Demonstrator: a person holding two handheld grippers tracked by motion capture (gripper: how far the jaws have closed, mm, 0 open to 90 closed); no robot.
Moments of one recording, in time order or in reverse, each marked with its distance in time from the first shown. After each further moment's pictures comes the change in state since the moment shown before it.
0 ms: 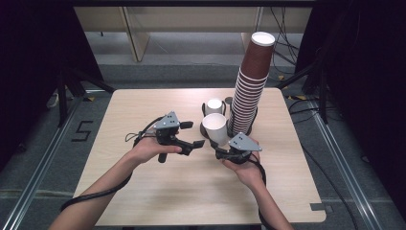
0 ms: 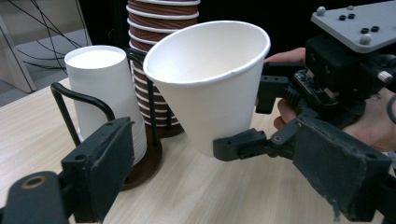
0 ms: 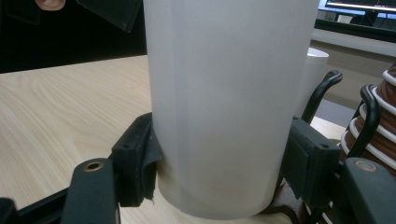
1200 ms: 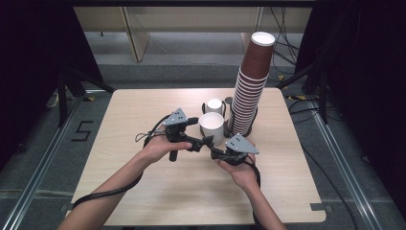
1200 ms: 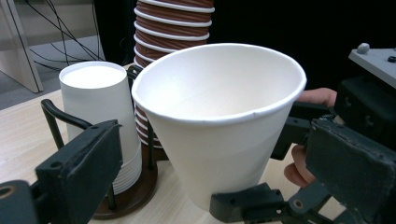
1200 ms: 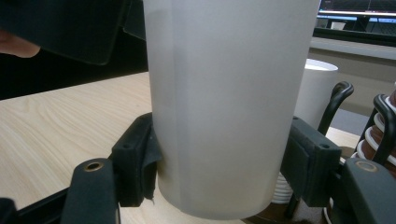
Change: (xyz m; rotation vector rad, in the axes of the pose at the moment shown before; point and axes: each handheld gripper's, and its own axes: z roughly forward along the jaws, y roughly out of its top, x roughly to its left) left arm -0.007 0.010 0.026 -0.069 0.034 -0.075; right arm 0.015 0.005 0.002 -0.034 0.003 0.069
